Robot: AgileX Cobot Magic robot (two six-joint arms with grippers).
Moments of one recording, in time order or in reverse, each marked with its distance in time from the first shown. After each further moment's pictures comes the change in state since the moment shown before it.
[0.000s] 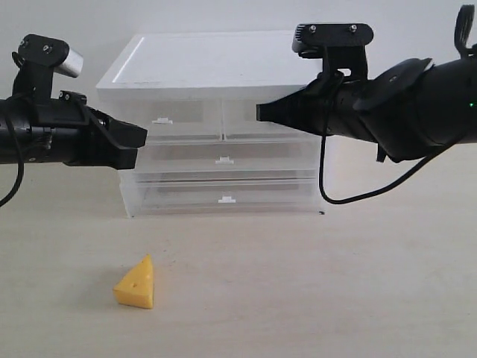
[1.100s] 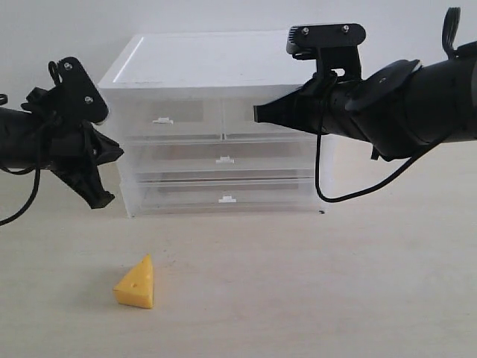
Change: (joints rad) left arm 0.000 0.102 -0.057 0.334 -0.256 0.251; right arm 0.000 0.027 -0.025 -0.008 -0.013 -0.024
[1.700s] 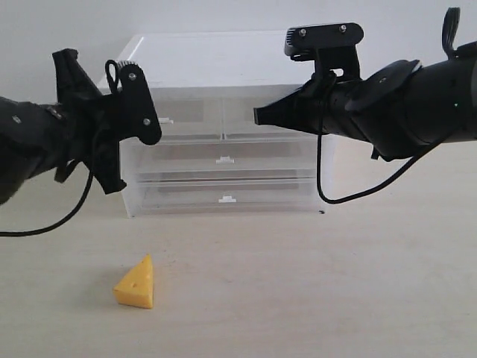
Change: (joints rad) left arm -0.282 0.024 0.015 0.337 -0.640 -0.027; right arm 0.000 0.000 0.000 -0.004 -0.002 -0.034
